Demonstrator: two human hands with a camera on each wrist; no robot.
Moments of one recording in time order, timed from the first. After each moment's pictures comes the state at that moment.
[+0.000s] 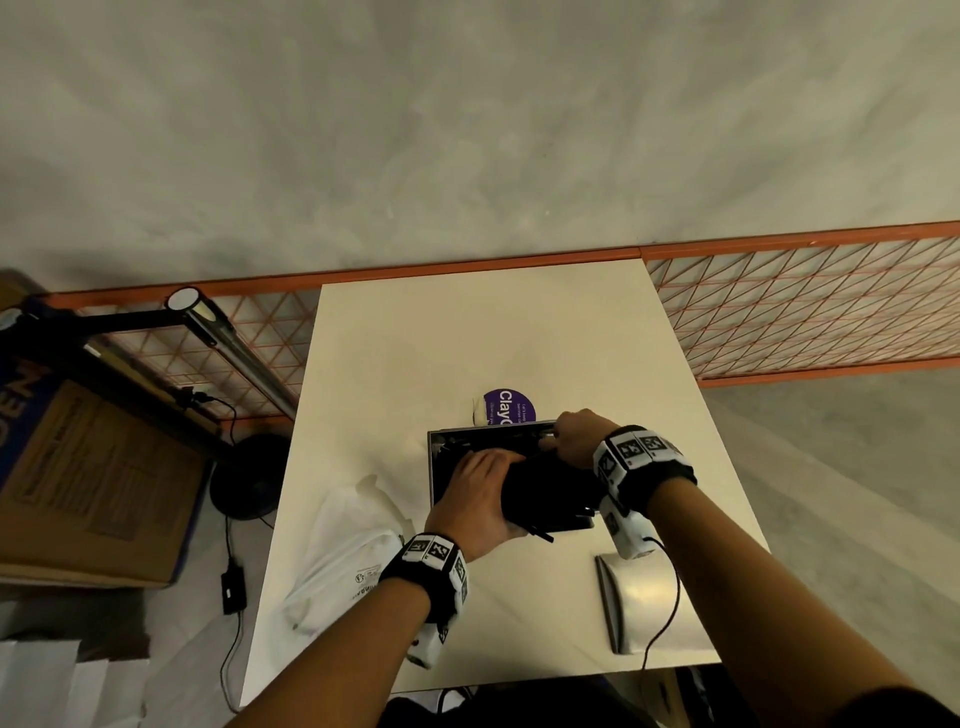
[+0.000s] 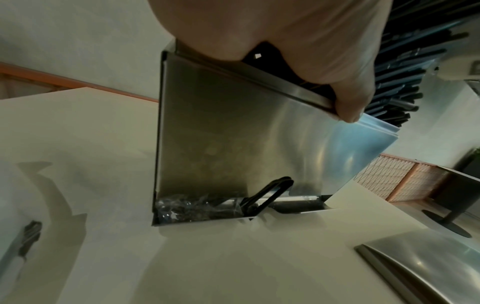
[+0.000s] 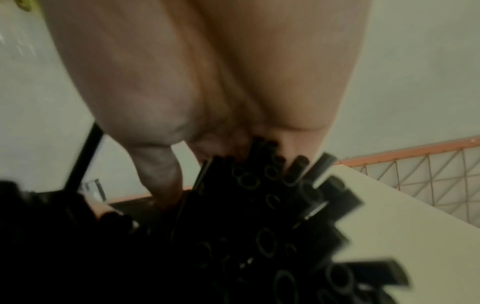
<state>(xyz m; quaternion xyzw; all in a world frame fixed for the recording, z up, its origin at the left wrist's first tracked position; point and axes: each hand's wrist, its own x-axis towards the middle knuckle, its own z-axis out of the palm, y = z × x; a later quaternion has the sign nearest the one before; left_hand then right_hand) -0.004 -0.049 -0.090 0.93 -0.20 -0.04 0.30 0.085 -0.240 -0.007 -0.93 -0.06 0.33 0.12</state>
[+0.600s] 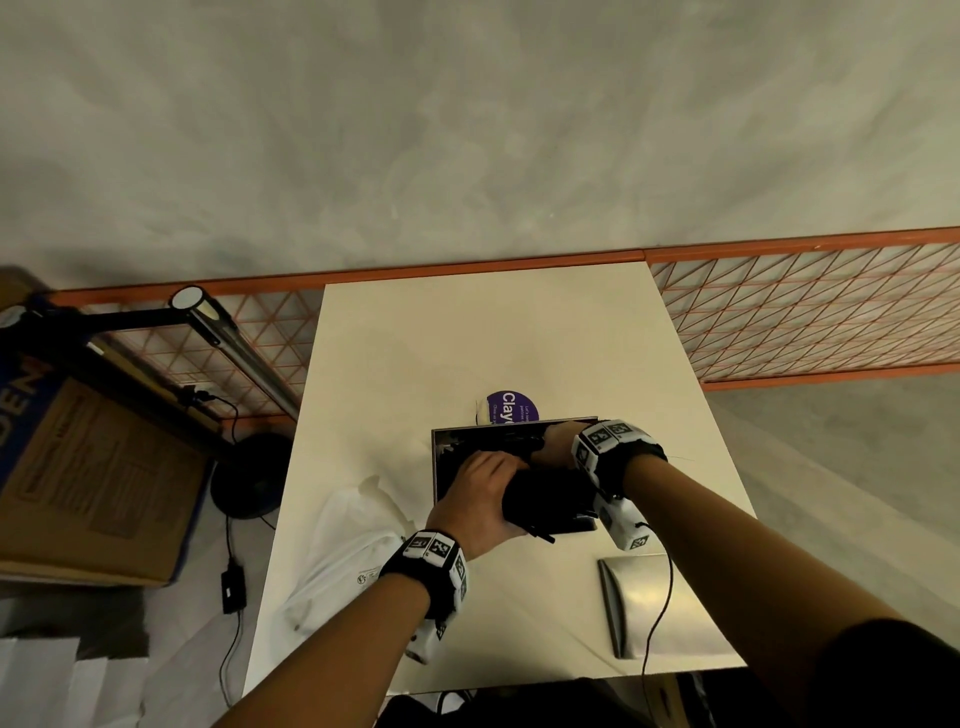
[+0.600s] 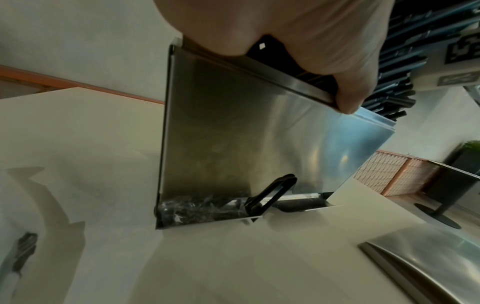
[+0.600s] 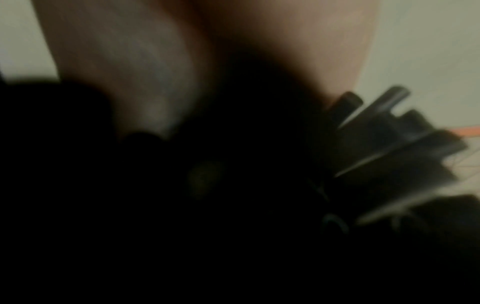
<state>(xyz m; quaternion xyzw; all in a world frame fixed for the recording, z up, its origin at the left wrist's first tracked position) 0.001 -0.046 -0.085 0.91 -0.25 -0.01 0.32 0.095 -0.229 -0.030 -0.92 -0.07 0.36 0.09</state>
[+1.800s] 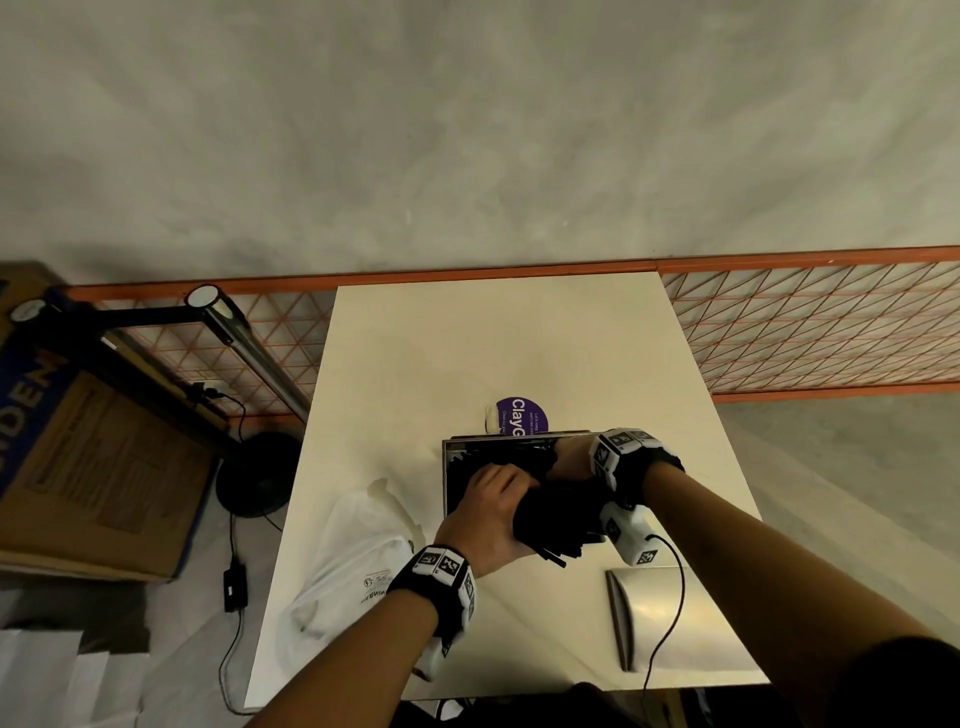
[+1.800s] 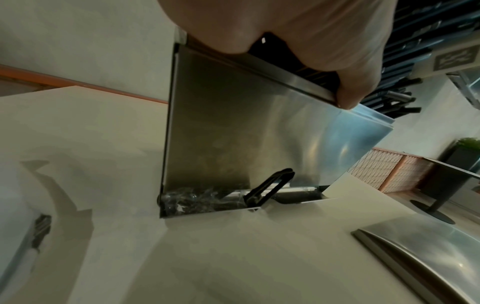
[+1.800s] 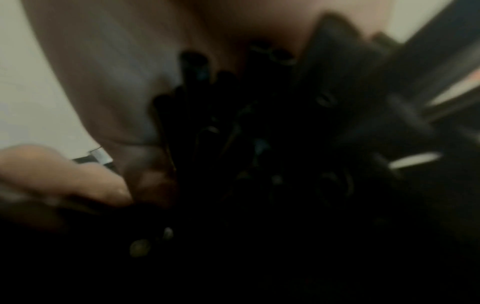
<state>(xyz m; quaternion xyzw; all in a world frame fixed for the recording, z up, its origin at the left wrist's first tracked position) -0.012 -0.045 -0.086 0.91 -0.26 0.00 0.31 0.095 -0.221 -0.024 -0.90 -0.12 0.41 0.03</state>
